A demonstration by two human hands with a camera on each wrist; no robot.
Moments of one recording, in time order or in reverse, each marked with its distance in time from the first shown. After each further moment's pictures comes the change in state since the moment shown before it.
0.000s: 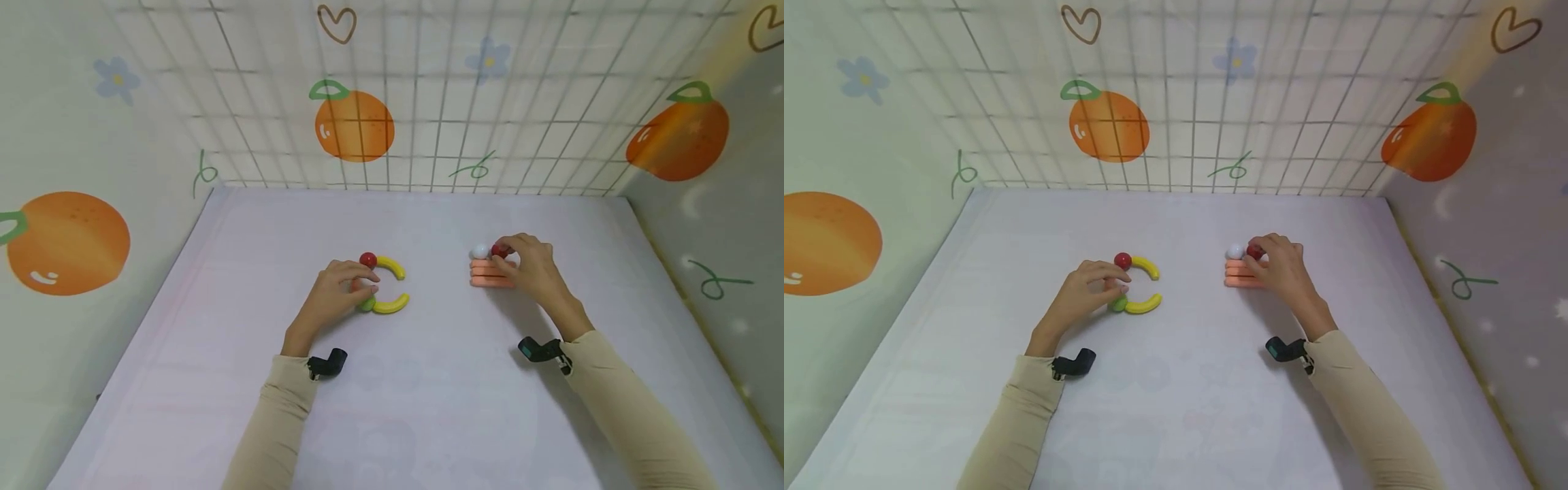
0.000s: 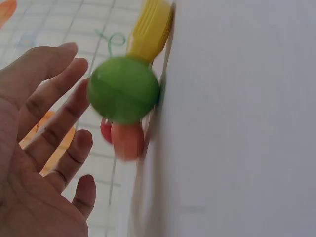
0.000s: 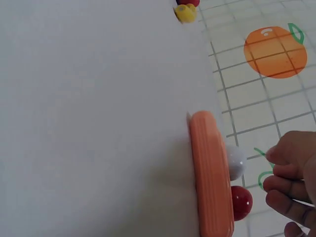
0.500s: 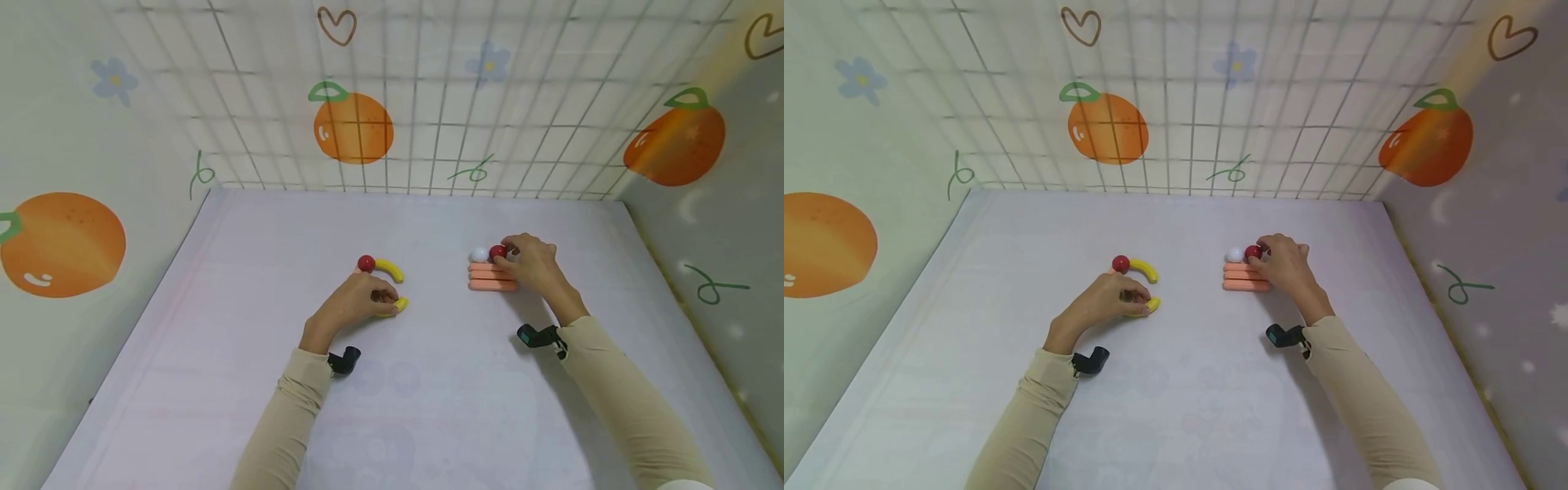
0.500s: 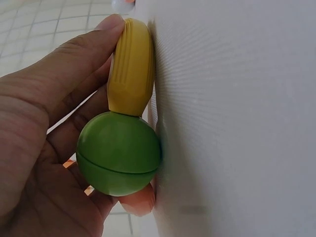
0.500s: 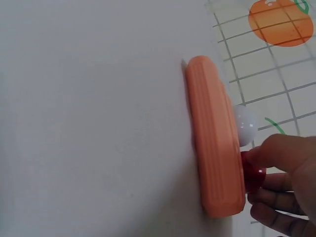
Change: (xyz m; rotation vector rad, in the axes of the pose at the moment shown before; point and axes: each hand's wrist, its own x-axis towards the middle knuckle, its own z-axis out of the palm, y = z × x) left_hand 0.023 0.025 0.024 0.081 -0.310 -0.058; right_hand 0.021 0.025 -0.001 -0.090 -0.204 0.218
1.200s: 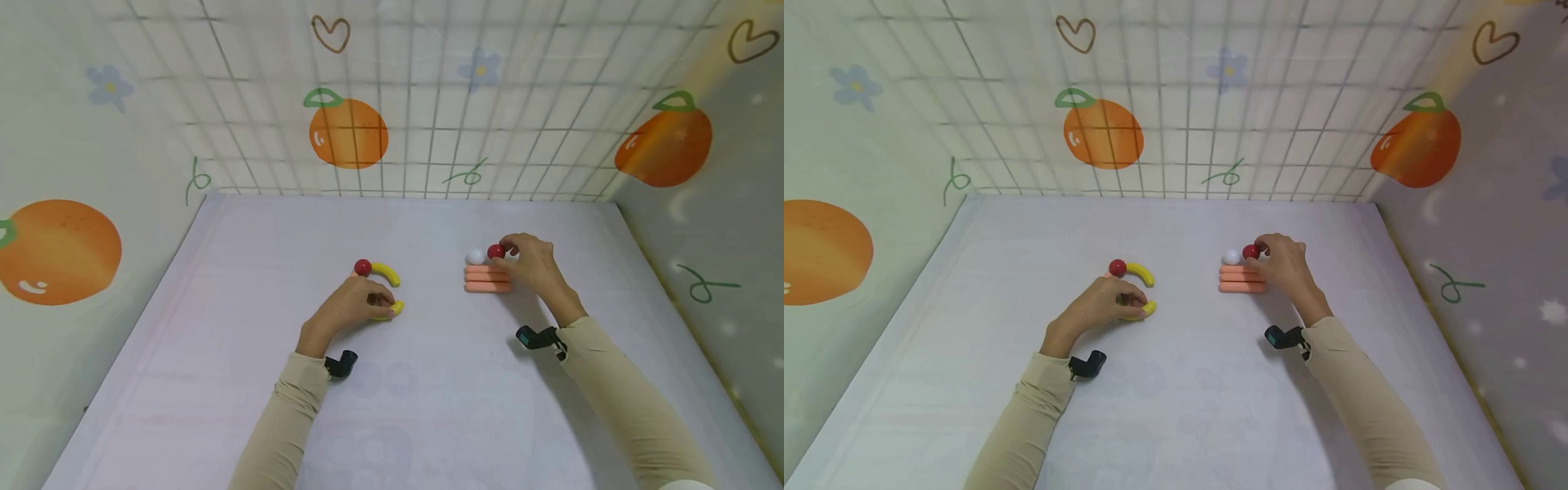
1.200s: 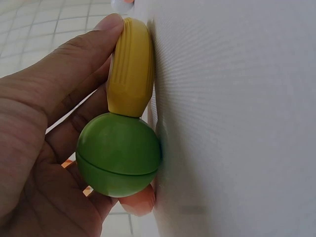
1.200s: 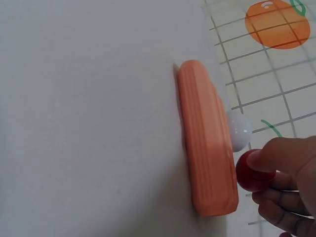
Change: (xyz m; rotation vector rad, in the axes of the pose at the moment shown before) left_hand 0.000 0.002 -0.004 -0.001 -0.013 0.021; right_hand -0.001 -0.002 -0.007 0.048 0.066 -0.013
